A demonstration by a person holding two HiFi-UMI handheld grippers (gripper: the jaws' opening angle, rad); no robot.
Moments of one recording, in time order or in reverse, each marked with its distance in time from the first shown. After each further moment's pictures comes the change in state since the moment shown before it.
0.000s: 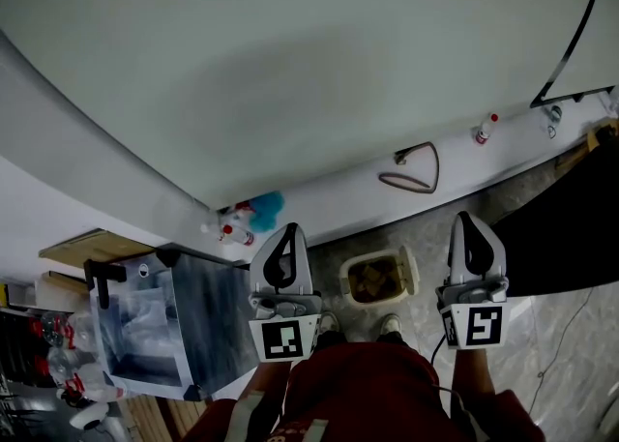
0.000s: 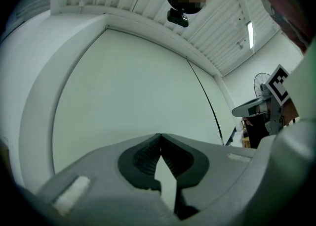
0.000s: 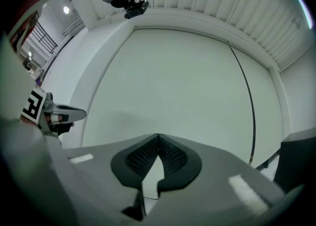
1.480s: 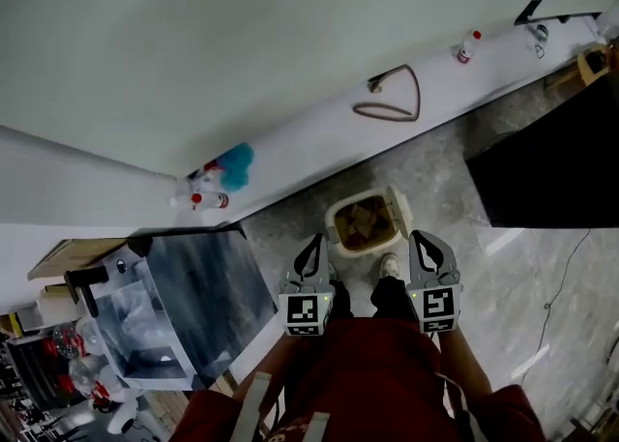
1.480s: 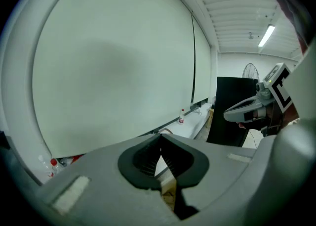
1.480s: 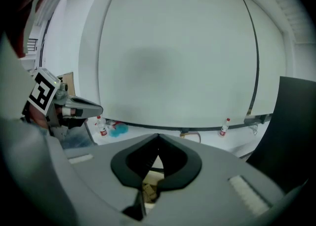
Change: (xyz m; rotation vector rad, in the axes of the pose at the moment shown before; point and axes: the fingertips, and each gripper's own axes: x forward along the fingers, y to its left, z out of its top) left arm -0.081 -0.108 -0.259 -0.171 0.568 -0.266; right arm -0.100 0.073 -0.259 0.087 0.611 0.090
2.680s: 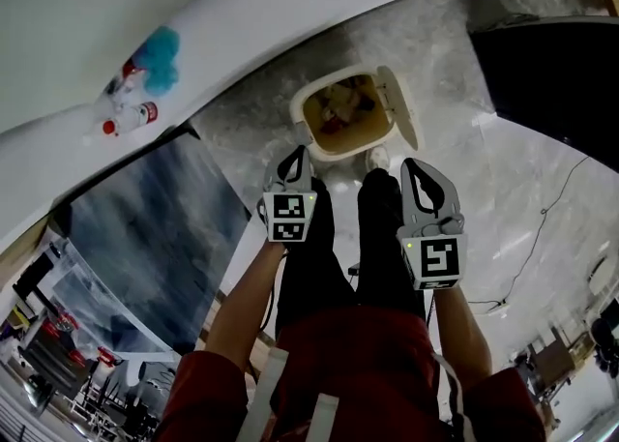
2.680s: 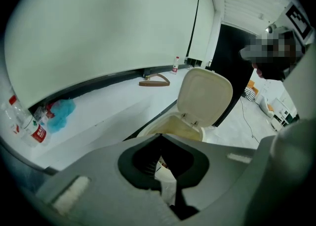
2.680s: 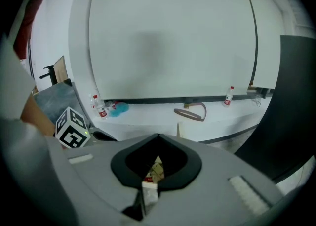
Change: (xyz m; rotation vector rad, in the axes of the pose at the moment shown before) left arm 0.099 -0.002 -0.288 -0.006 0.462 -0.144; right arm 0.065 0.028 -0.144 0.102 0.189 0.020
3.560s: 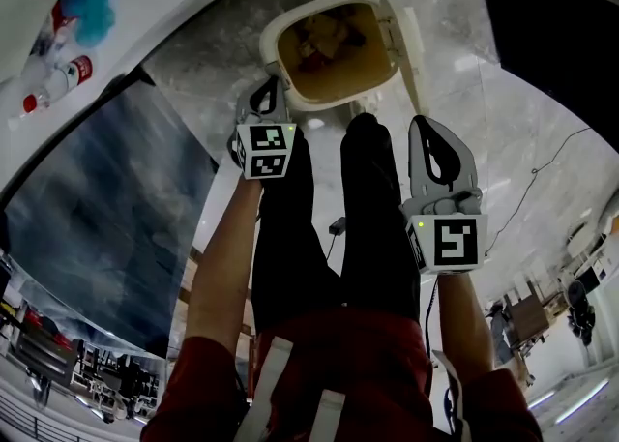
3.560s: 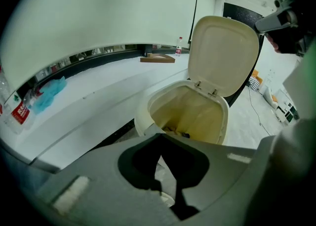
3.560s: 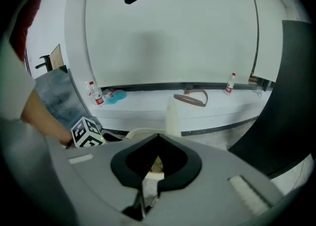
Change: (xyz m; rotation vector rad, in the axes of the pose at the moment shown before) left arm 0.101 0.024 -0.103 0.027 0.104 0.019; right arm 0.041 -0.004 -0.071 -0.003 0.098 -0.008
